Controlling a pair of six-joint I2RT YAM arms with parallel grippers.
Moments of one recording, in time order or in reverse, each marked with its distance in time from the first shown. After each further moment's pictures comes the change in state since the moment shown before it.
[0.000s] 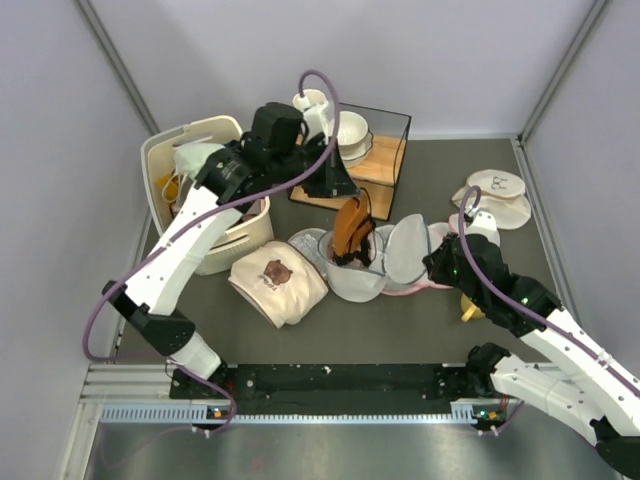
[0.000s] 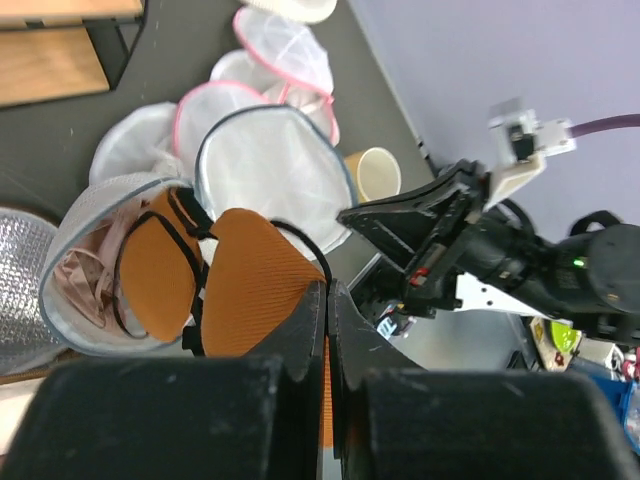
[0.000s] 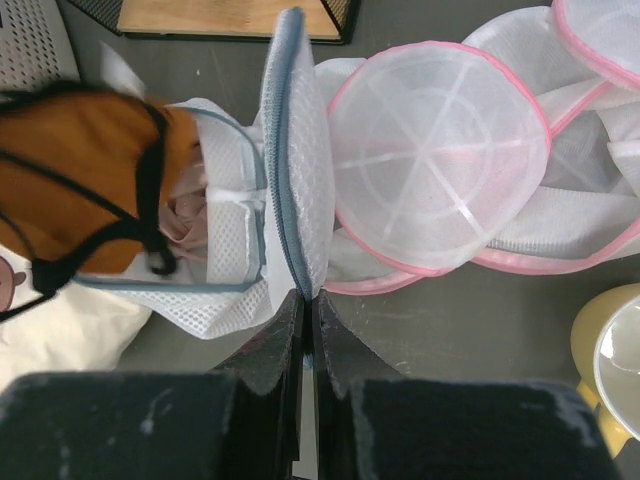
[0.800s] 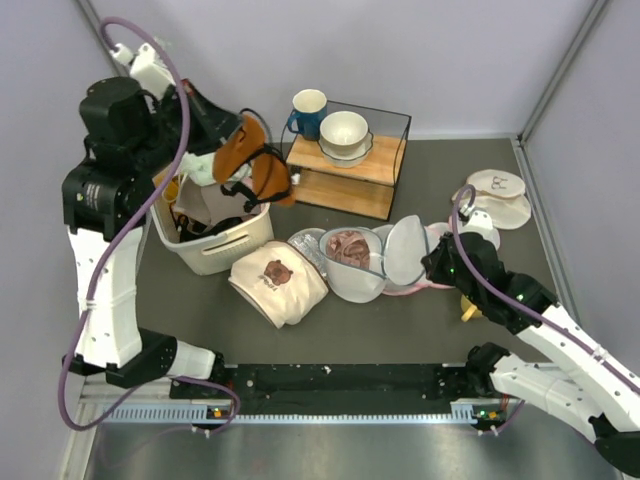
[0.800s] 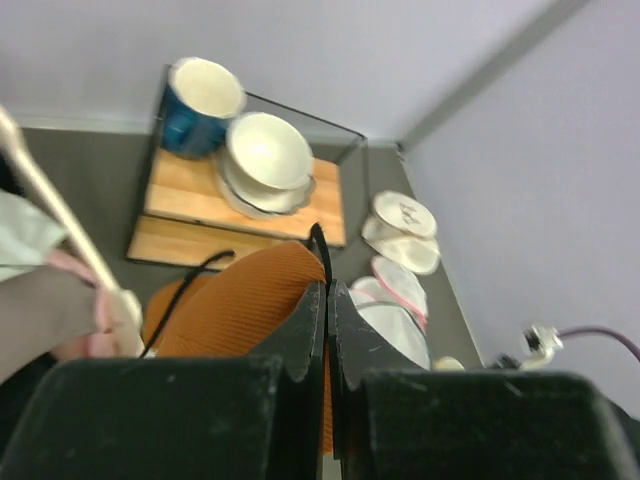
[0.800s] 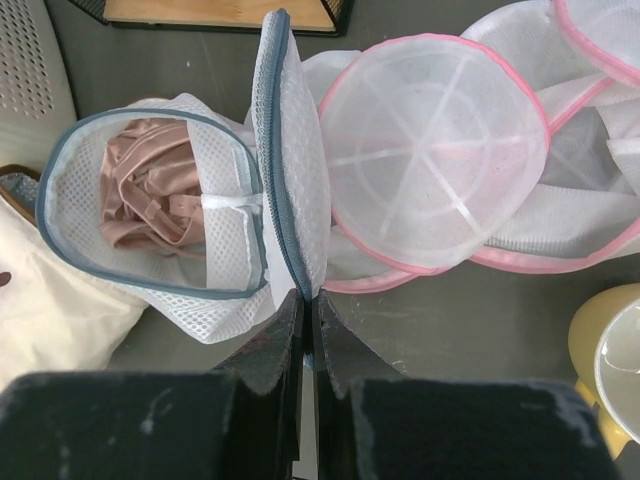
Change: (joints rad) left arm 0.399 -0.200 0.259 -0.085 -0.155 0.026; right arm 0.000 0.023 0.000 0.001 0.000 -0.003
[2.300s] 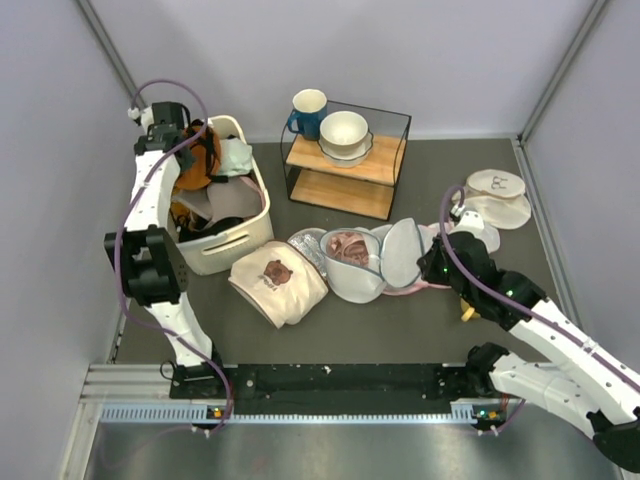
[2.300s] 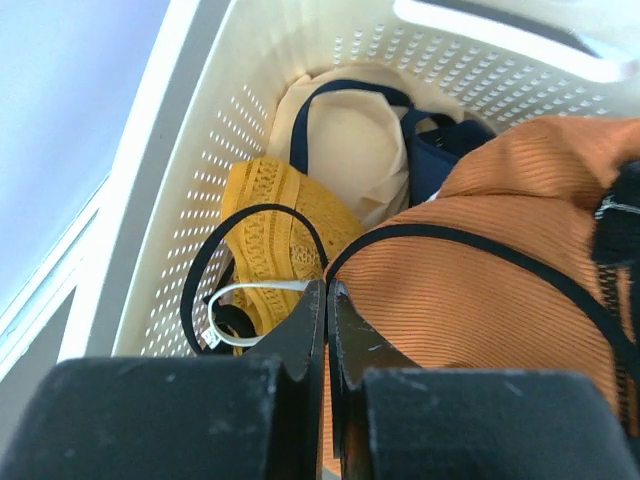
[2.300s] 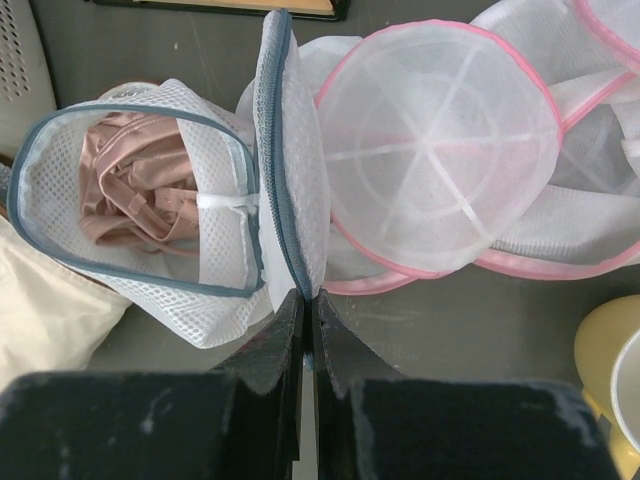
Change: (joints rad) left arm 0.410 0.463 -0.386 0.221 -0.602 0.068; right arm 0.000 0.042 -0.032 0.046 -0.014 -0.025
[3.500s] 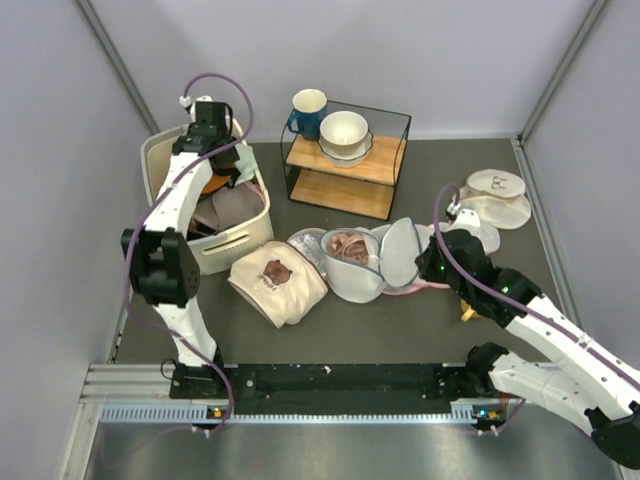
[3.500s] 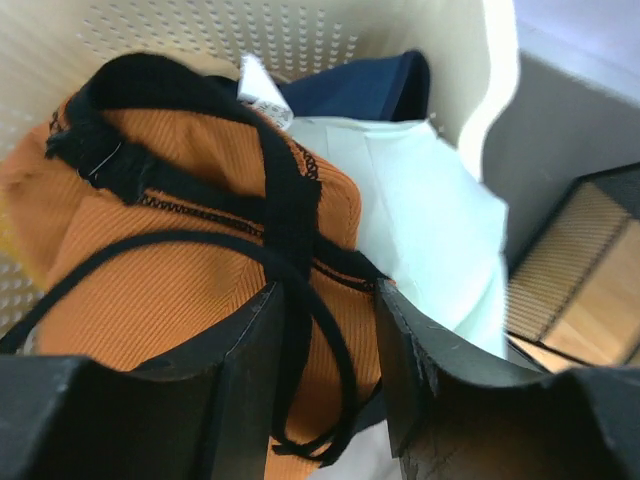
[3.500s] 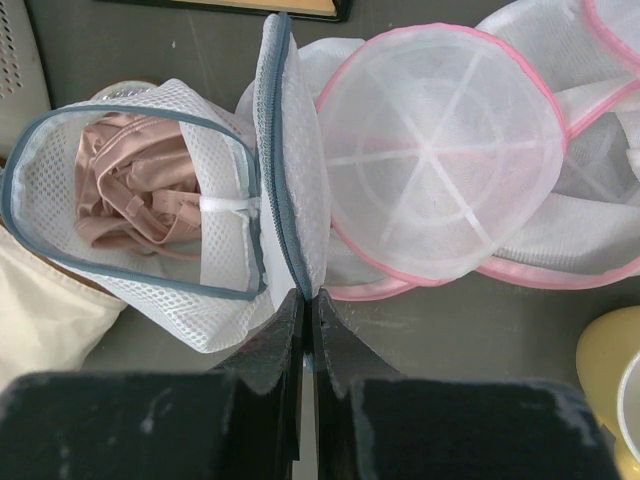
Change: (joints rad) left arm -0.195 -0.055 -0.062 0.118 0.072 0.077; right arm -0.004 0.033 0.000 0.027 -0.005 -0.018
